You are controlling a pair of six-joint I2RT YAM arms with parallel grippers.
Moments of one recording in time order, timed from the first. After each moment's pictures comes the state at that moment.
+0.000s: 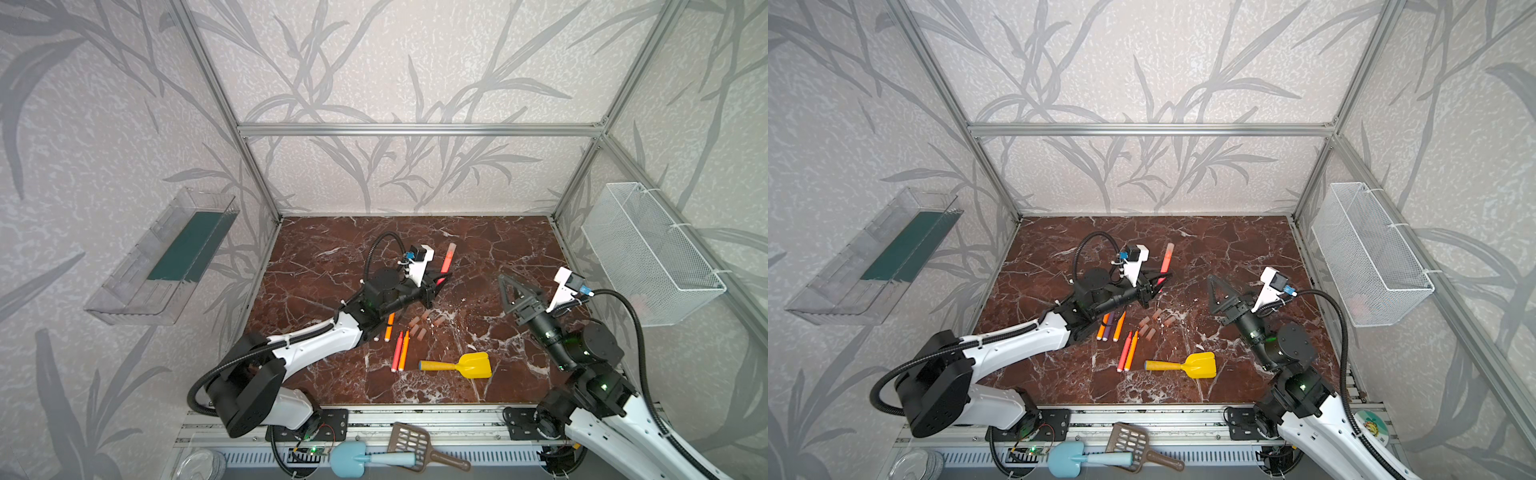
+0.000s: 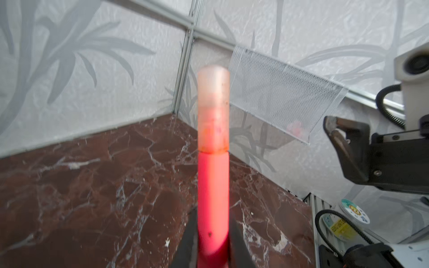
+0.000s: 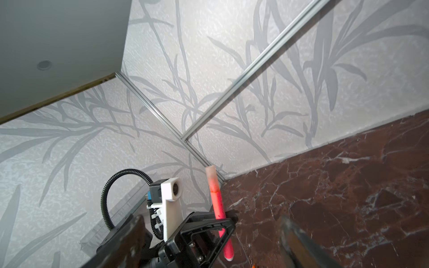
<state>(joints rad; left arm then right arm) -0.78 1.36 0.82 0.58 0.27 -0.29 0.68 0.44 0.54 0.12 0.17 0.75</state>
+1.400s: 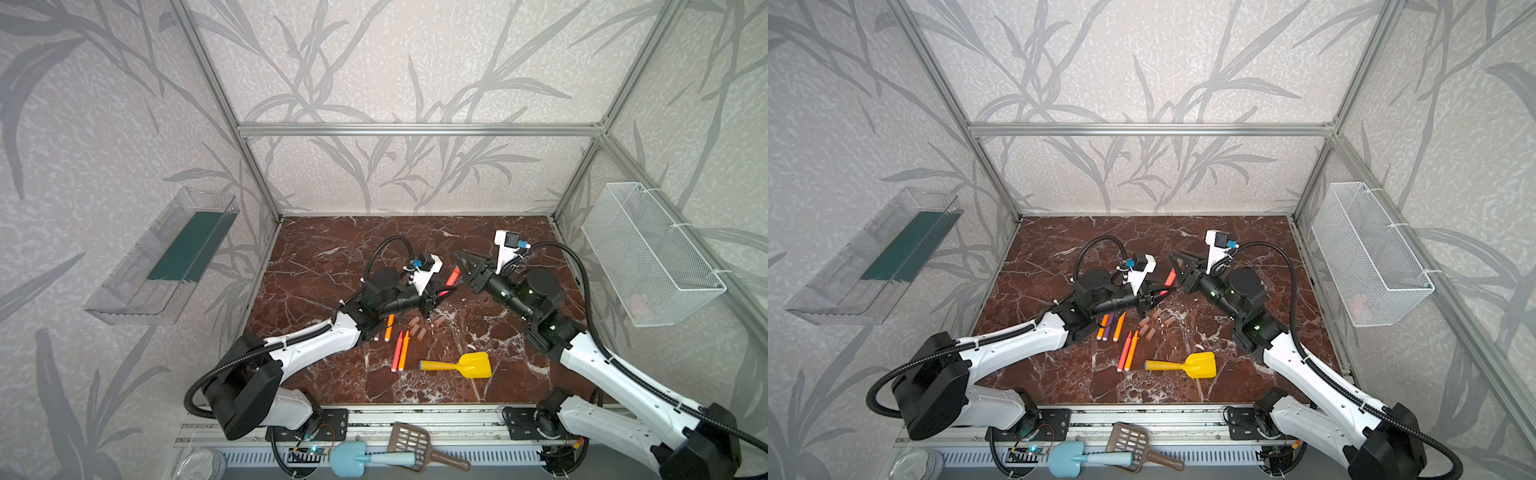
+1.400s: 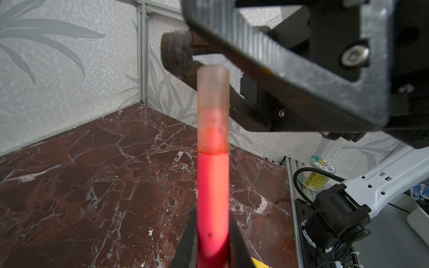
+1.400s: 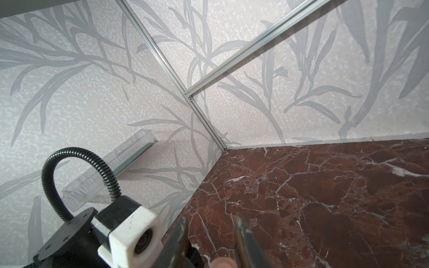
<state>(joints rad) -0.77 1.40 0.80 0.51 0.48 -0.19 0.61 1.00 0.74 0.35 -0.16 0.64</state>
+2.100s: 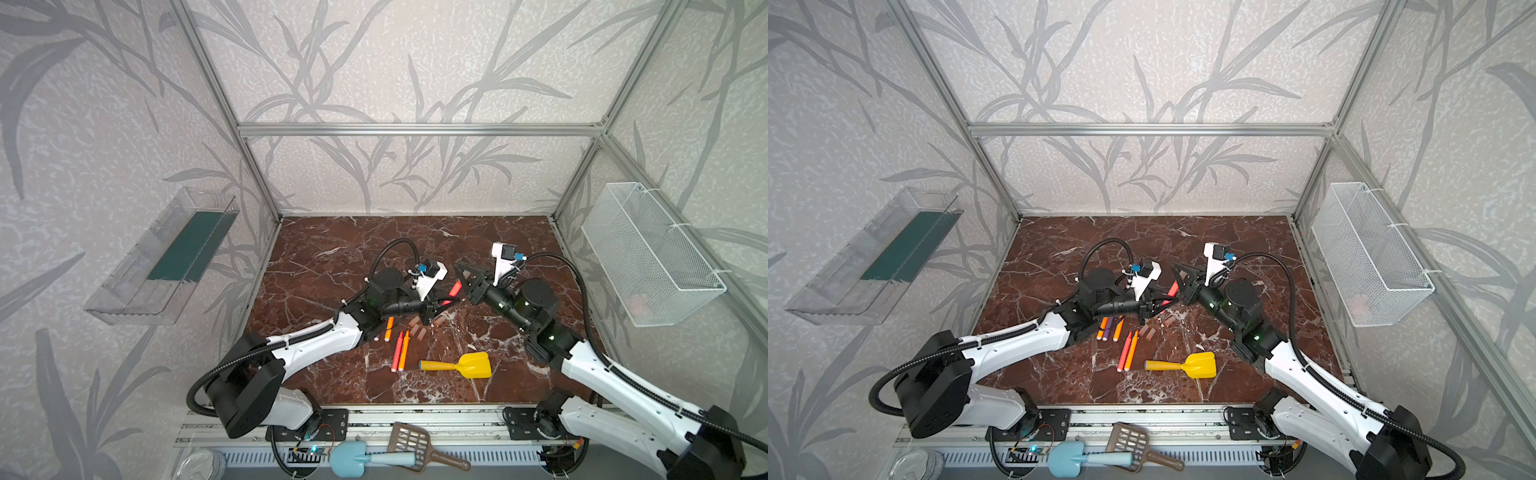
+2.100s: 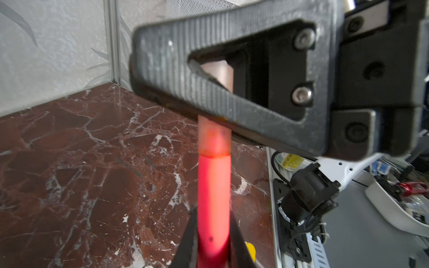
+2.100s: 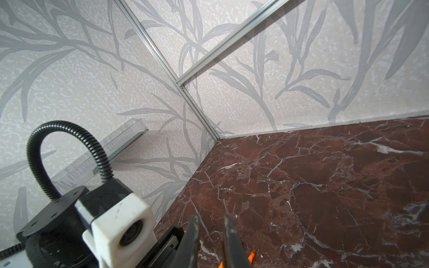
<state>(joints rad) -0.77 1.41 0.79 0.45 0.60 -0.22 0.69 0.92 0.59 0.36 -0.07 0.61</state>
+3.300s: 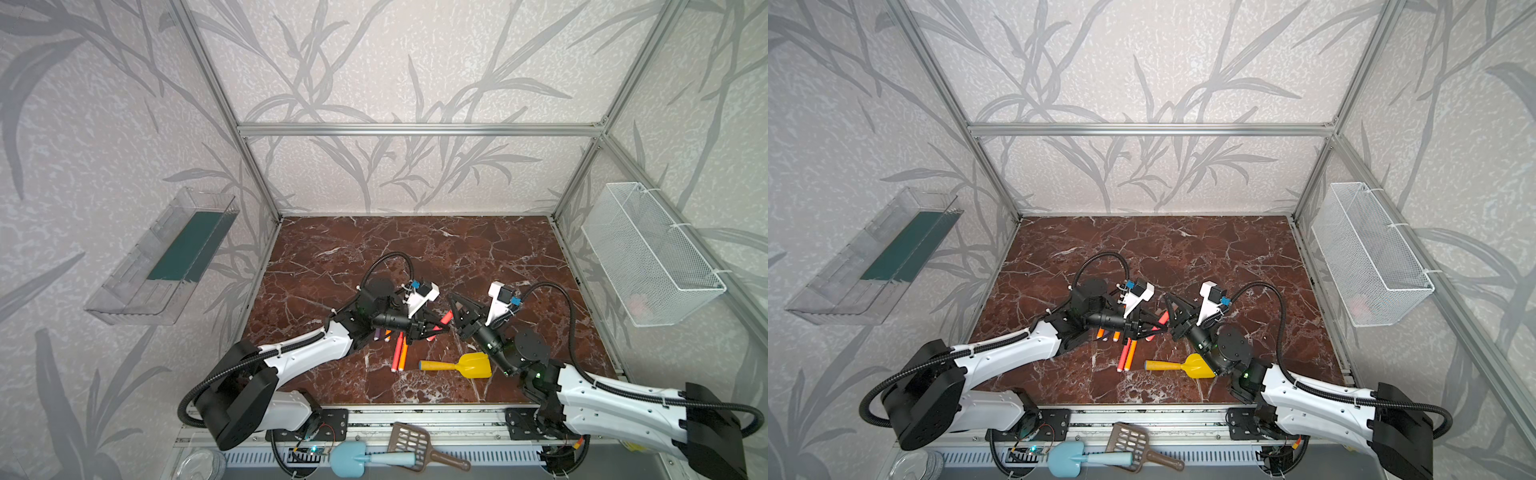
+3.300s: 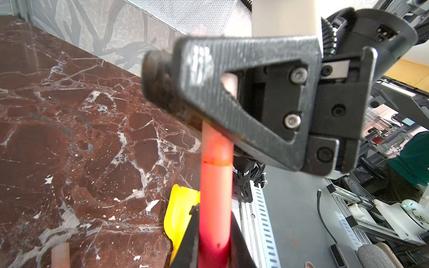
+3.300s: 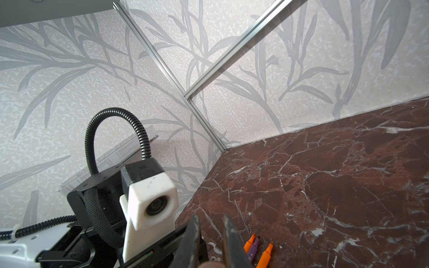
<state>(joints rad) -0.72 1.33 0.67 0.42 0.89 -0.25 1.06 0.87 0.34 0.67 0.37 0.61</state>
